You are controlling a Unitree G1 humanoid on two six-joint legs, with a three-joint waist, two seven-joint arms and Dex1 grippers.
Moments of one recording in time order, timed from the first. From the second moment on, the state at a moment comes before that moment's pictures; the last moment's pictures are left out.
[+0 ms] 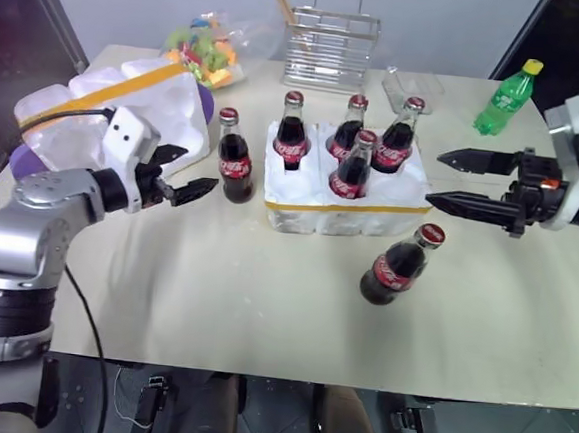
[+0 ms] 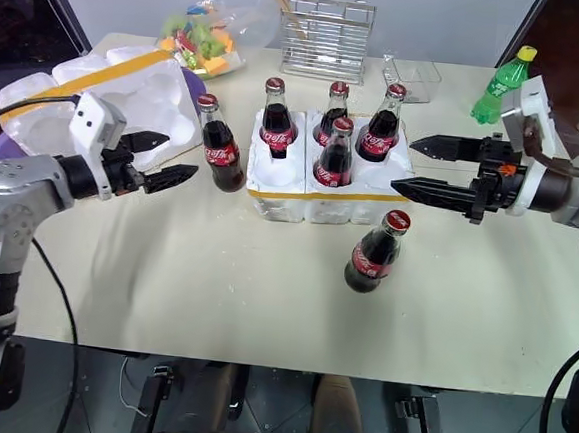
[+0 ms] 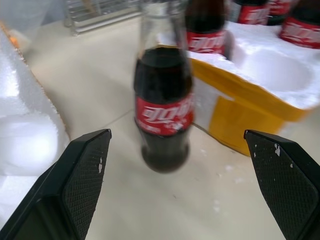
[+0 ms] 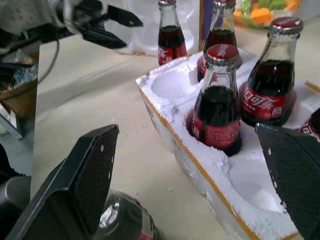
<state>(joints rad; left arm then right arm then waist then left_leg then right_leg) -0.51 0.68 0.16 -0.11 -0.41 0.68 -0.76 -0.60 -1.05 -0.21 -0.06 0.76 0.79 1.19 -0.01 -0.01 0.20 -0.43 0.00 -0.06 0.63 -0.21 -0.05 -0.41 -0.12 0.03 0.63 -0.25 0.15</state>
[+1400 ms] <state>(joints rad) -1.02 0.67 0.05 0.19 -0.55 0.84 -1.15 -0.51 -1.03 -0.33 -0.19 0.87 0.87 1.06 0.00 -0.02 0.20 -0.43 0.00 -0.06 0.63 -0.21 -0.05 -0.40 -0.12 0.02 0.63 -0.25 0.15</state>
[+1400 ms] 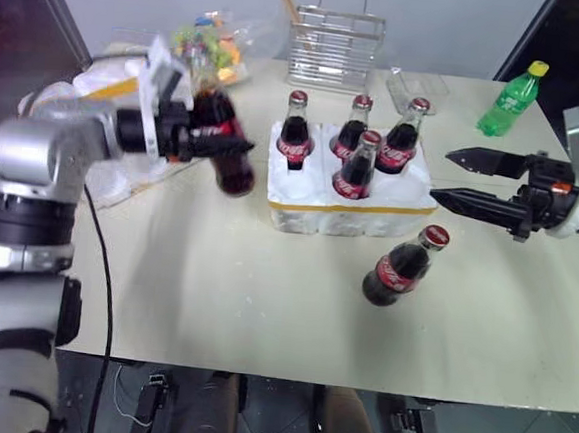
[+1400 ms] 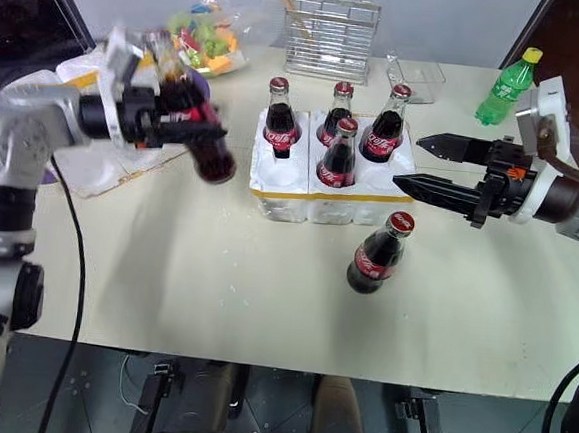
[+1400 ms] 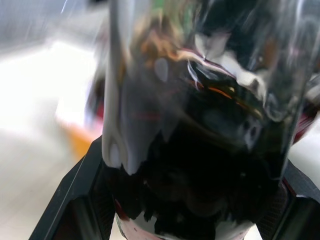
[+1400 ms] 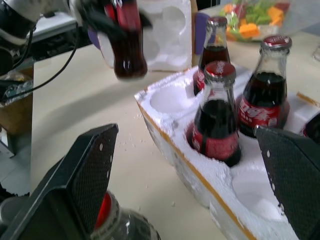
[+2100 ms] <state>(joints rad) -1.00 0.36 -0.20 0.49 -0.21 0.38 -1.05 -0.40 -1.03 -0.41 -0.25 0.89 0.89 0.99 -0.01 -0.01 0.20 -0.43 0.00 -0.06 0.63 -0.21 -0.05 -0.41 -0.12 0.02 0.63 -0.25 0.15</state>
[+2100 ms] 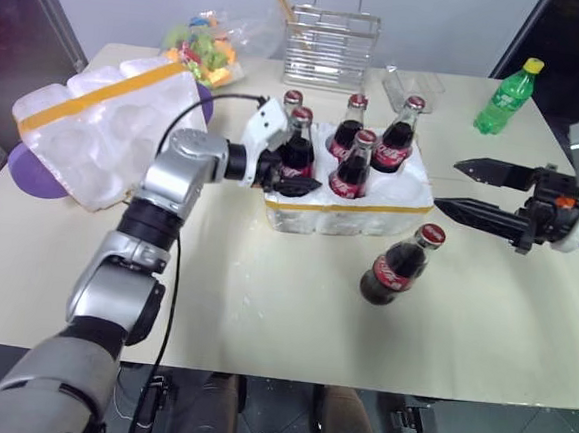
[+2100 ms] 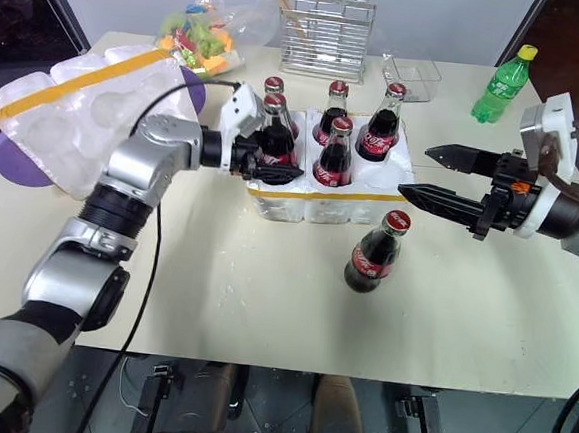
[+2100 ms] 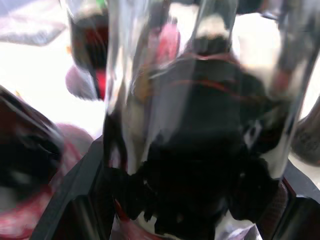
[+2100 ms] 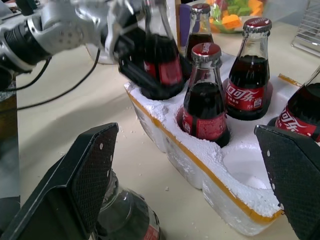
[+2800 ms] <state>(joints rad) -0.95 0.73 0.06 0.00 -0.65 0.86 -1.30 -0.06 -1.07 -0.67 -0.29 0.79 0.84 1.02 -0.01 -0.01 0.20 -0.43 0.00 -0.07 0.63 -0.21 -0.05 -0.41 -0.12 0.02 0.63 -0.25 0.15</state>
